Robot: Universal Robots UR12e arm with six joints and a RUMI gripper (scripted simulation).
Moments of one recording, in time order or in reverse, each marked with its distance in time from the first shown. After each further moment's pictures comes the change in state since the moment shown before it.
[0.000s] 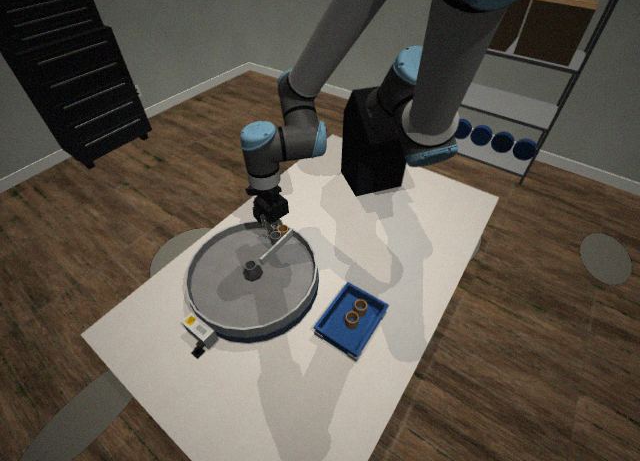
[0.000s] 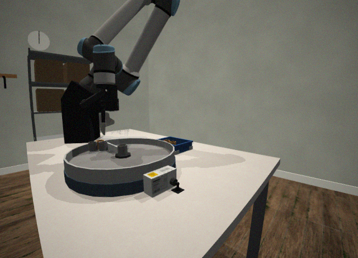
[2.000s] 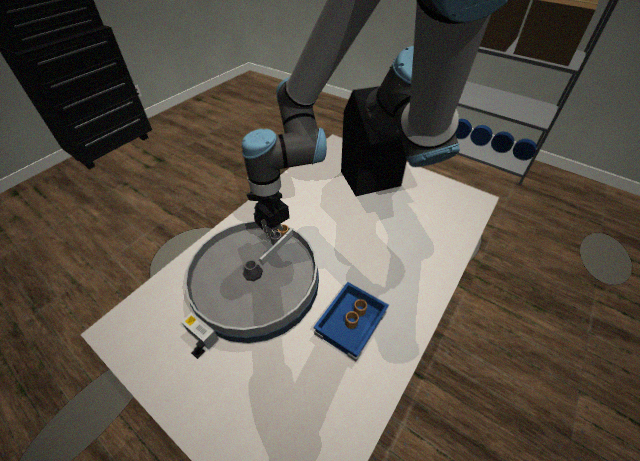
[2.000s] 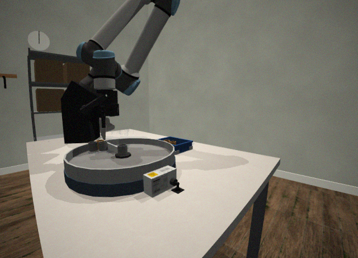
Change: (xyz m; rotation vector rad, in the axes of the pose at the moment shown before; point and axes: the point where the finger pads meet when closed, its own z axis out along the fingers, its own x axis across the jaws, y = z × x) arm 0.000 0.000 0.023 0.000 0.000 0.000
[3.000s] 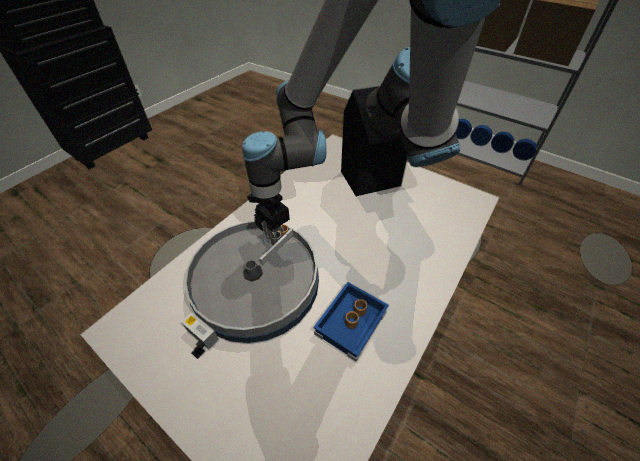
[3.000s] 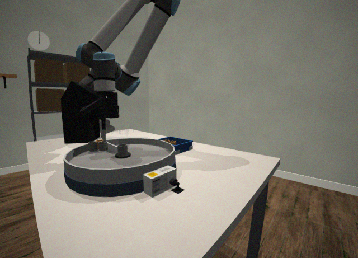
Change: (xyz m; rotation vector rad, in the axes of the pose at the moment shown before) arm 0.000 0.000 0.008 0.000 0.000 0.000
